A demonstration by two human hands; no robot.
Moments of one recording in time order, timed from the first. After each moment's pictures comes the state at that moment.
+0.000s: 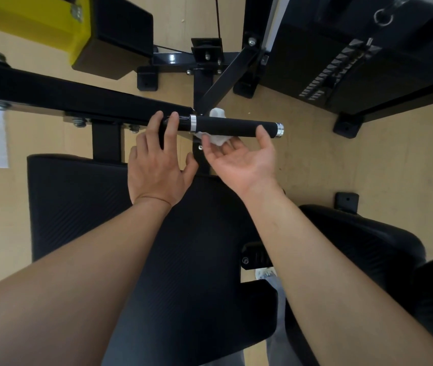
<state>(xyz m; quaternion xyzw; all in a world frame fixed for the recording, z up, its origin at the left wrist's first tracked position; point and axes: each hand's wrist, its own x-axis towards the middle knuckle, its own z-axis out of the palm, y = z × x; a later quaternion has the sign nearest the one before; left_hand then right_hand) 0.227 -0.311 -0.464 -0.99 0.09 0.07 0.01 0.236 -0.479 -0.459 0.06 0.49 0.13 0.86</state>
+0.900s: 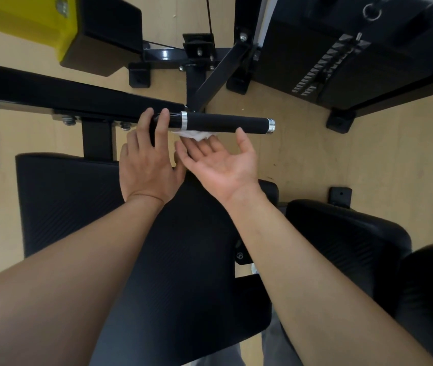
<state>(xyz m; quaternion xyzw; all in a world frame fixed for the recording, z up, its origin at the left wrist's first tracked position) 0.226 -0.312 -0.461 -0.99 0.08 0.08 0.01 0.221 -0.465 -0.452 0.11 0.44 0.16 0.87</state>
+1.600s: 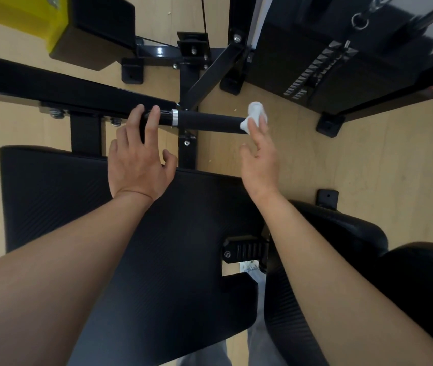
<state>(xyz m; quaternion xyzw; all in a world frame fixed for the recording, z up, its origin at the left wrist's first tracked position) 0.226 -0.313 -0.458 -0.99 0.08 0.09 0.00 0.201 -0.527 -0.480 -0.77 0.30 0.11 0.55</state>
